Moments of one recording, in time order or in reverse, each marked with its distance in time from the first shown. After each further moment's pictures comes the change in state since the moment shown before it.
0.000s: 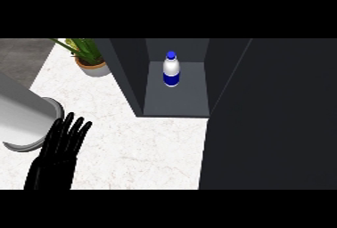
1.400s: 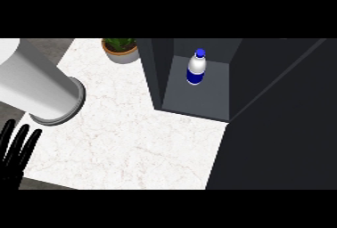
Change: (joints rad) left arm 0.171 0.233 0.210 -0.100 0.177 -0.281 0.022; right arm -0.228 0.000 0.113 0.014 -0.008 -0.168 0.162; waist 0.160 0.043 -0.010
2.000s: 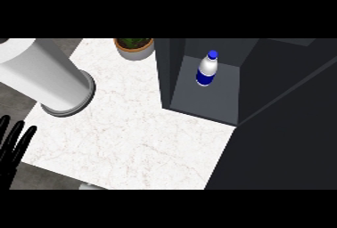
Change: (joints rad) left arm -0.018 0.045 0.031 0.011 0.022 -0.053 0.021; right arm -0.211 -0.072 -0.041 0.002 -0.011 0.062 0.051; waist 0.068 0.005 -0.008
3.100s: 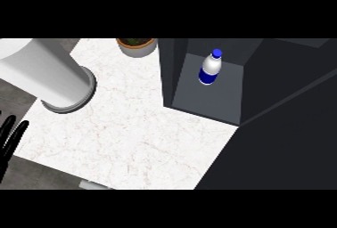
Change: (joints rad) left arm -0.027 0.029 0.041 0.037 0.037 -0.050 0.014; right arm -0.181 0.015 0.008 0.031 -0.055 0.031 0.109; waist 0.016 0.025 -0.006
